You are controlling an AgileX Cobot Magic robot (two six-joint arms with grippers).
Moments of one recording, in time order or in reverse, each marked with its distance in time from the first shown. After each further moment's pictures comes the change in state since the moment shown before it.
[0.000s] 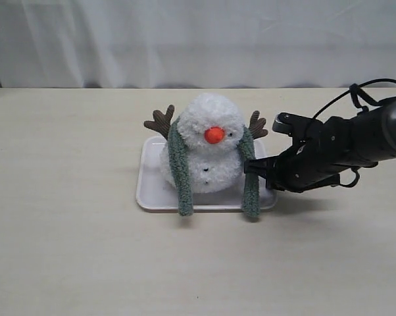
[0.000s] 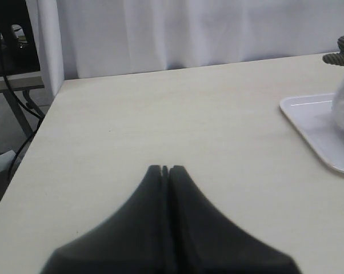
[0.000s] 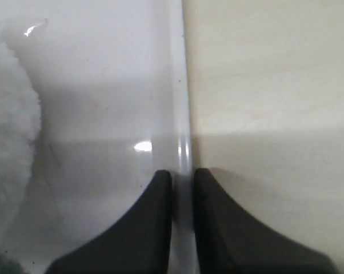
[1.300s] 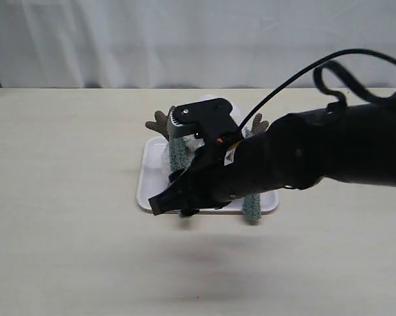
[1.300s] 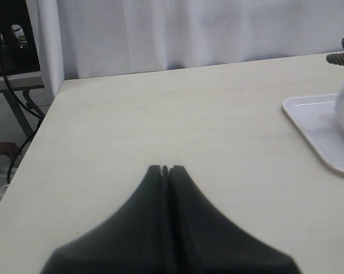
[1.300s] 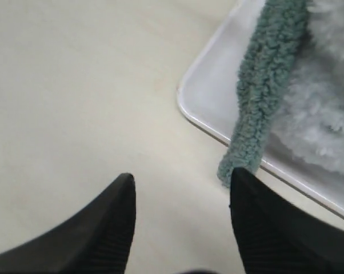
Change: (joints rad) left arm 0.000 0.000 0.000 0.000 0.000 0.000; right arm 0.465 -0.325 0.034 0.016 0.102 -0.149
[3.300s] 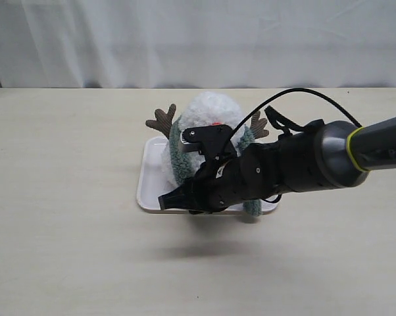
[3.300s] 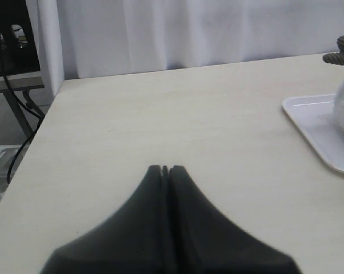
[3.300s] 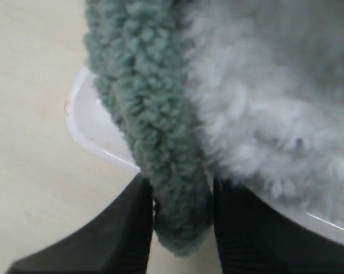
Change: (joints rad) left arm 0.000 0.000 0.000 0.000 0.000 0.000; right arm -0.074 0.276 -0.043 0.055 -0.194 0.024
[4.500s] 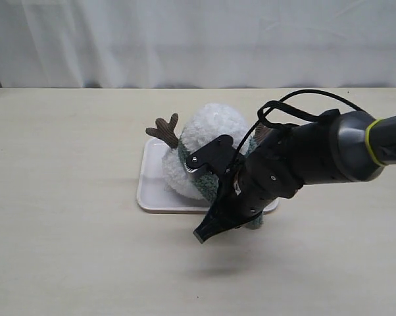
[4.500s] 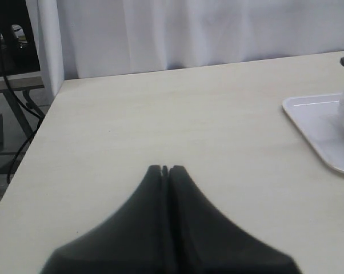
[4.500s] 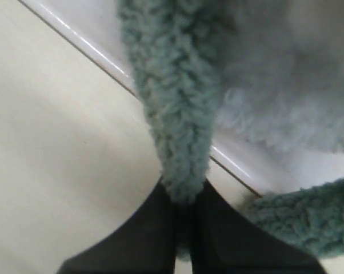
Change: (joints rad) left arm 0.000 0.000 0.000 0.000 0.000 0.000; right arm -0.006 -0.053 0.000 -0.597 0.319 0.212
